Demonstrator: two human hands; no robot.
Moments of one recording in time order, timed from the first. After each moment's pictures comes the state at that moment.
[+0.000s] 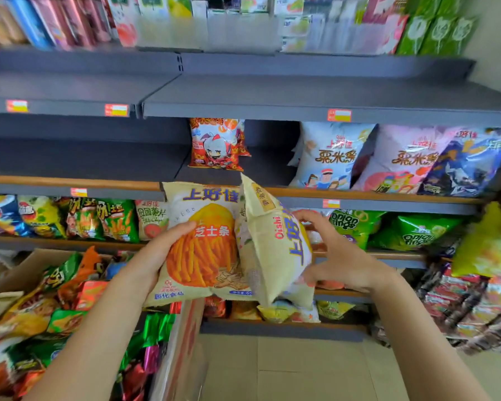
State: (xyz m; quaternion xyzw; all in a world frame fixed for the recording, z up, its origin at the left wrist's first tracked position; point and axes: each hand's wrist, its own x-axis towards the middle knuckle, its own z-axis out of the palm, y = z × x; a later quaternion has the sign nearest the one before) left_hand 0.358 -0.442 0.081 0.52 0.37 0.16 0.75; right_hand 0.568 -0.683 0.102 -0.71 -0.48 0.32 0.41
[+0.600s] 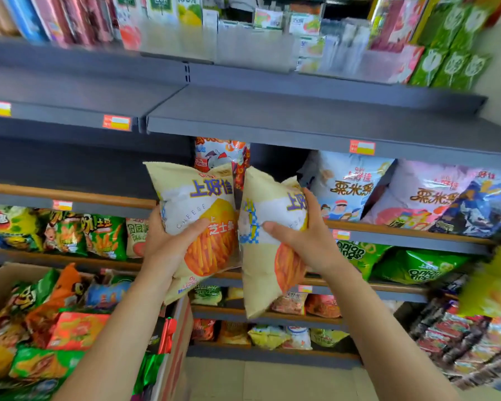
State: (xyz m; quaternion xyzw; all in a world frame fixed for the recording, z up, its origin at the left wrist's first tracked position) left_hand 0.401 -0.387 0.077 0.54 0.39 0.39 0.63; right_hand 0.582 -0.561 0.113 -0.76 -0.34 0.18 0.53
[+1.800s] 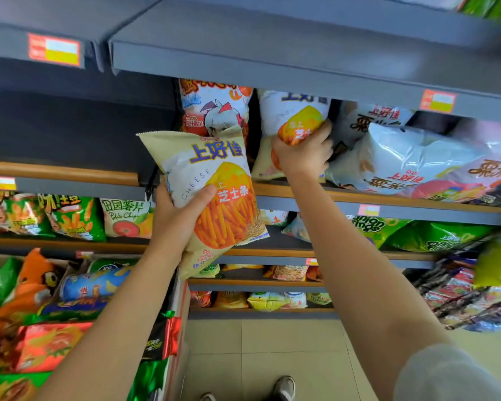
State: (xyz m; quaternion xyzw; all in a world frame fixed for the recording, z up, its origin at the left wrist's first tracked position) left_hand 0.449 -0.313 0.026 0.56 0.41 0.30 0.66; right_hand 0.692 -0.368 0.052 -0.88 -0.09 -0.09 0.45
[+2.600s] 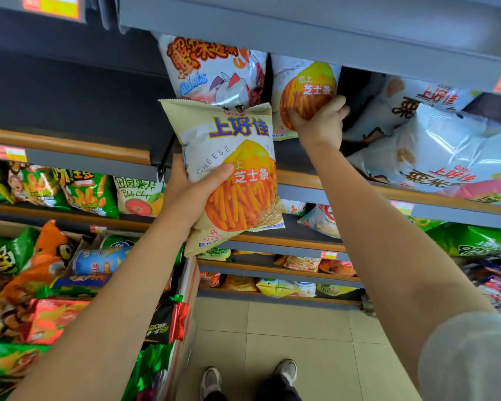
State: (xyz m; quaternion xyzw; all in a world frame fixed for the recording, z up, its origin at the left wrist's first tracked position) left_hand 0.460 -0.297 0.029 0.57 0.39 0.29 0.66; right_hand 0.734 -0.330 0.036 -0.91 -0.20 -0.04 0.36
